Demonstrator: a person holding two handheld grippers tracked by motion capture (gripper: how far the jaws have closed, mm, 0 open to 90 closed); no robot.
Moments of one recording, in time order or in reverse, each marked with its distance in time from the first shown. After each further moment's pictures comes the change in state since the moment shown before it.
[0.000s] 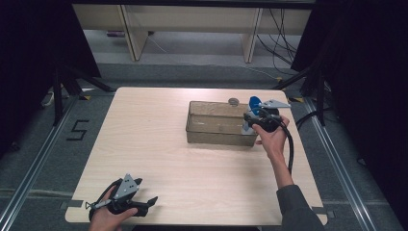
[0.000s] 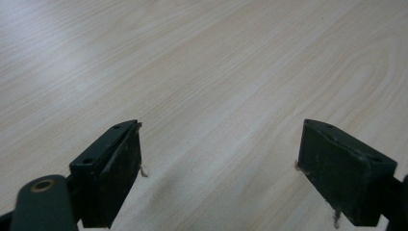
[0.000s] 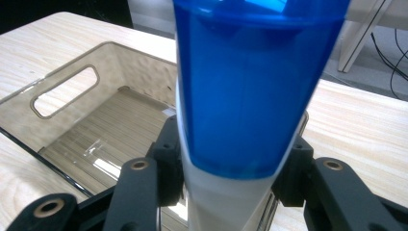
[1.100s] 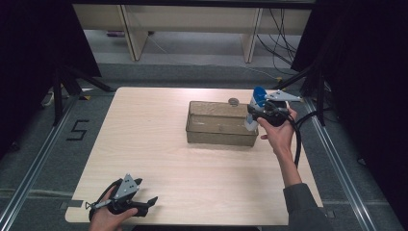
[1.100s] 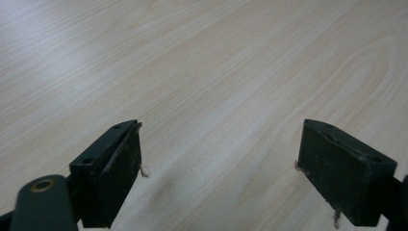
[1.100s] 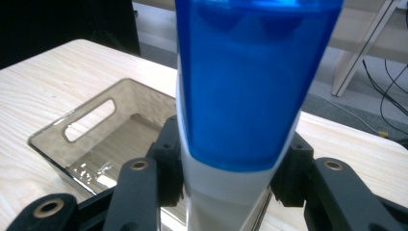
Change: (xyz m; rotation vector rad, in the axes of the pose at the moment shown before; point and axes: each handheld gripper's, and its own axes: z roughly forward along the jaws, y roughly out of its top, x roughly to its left) left arm 0.002 0.000 0.000 0.013 0.017 0.029; right arm 0.003 0.032 -0.034 -0.064 0.001 -0.048
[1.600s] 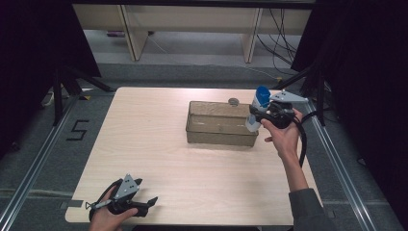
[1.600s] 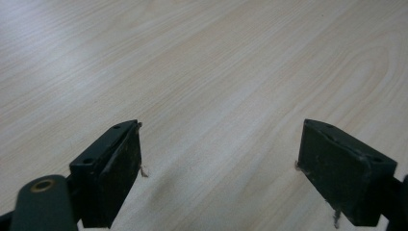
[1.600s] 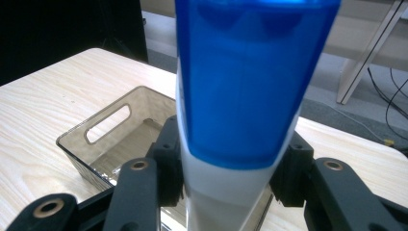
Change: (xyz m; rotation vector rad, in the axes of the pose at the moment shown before) left arm 0.000 -0.001 0.001 0.001 0.008 0.002; right arm 0.006 0.007 -0.026 -0.026 0.029 -0.003
